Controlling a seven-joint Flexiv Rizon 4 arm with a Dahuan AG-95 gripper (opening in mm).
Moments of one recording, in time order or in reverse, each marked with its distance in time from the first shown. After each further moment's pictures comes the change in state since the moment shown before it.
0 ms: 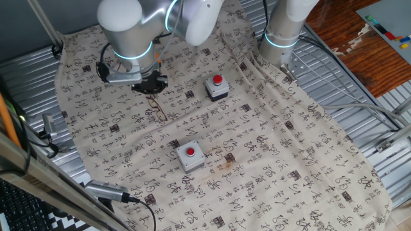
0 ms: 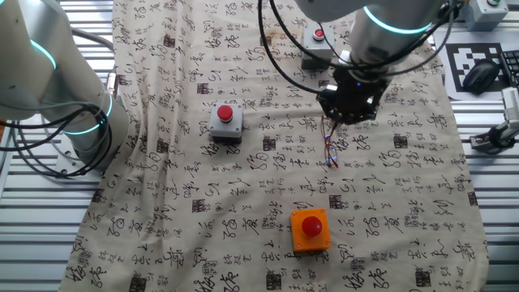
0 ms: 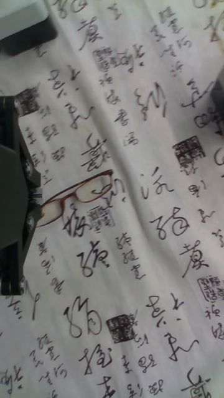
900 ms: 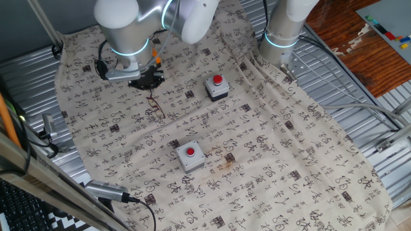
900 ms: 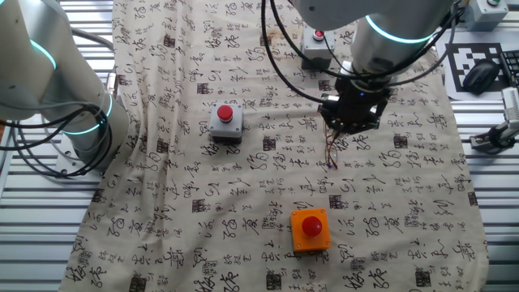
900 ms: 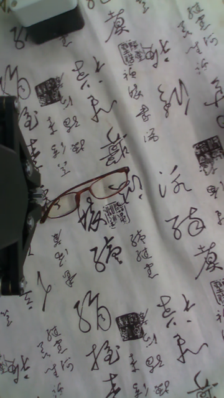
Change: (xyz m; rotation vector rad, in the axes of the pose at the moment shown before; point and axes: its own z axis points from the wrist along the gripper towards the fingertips) arm 0.026 -0.013 0.003 0.012 0.032 -0.076
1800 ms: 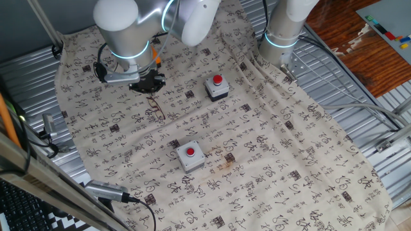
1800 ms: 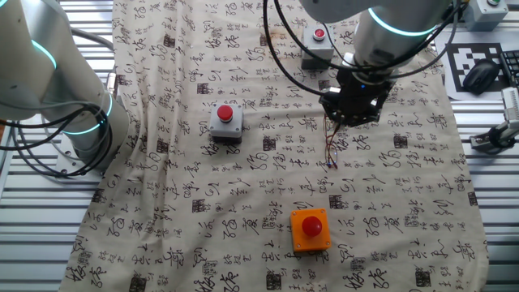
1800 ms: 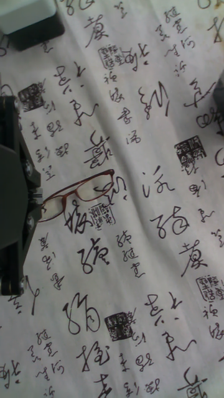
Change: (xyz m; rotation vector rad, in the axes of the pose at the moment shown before) arm -0.014 0.002 -0.003 -0.011 -0.018 0.030
